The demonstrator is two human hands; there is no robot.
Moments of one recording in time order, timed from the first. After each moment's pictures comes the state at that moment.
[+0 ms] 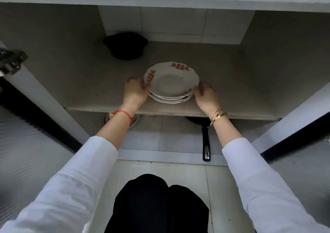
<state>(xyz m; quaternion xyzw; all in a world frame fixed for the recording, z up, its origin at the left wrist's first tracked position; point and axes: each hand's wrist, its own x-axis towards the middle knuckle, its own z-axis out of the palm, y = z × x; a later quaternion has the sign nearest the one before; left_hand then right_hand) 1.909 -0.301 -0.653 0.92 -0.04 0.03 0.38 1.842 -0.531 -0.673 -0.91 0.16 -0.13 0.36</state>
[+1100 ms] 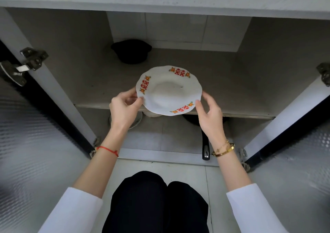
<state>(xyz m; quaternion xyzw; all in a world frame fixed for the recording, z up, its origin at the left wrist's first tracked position) 1.795 -0.253 -0.633 0.79 -0.03 0.10 0.60 1.730 -0.482 -0.650 -0.80 0.10 -0.24 0.54</state>
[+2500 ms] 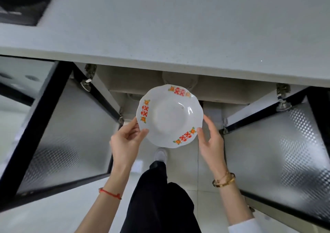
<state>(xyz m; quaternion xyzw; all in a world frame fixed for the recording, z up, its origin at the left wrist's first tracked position) 1.626 -0.167 -0.431 0.75 0.16 -0.07 0.64 1.578 -0.392 -0.449 -0.82 0.22 -0.05 0.53</state>
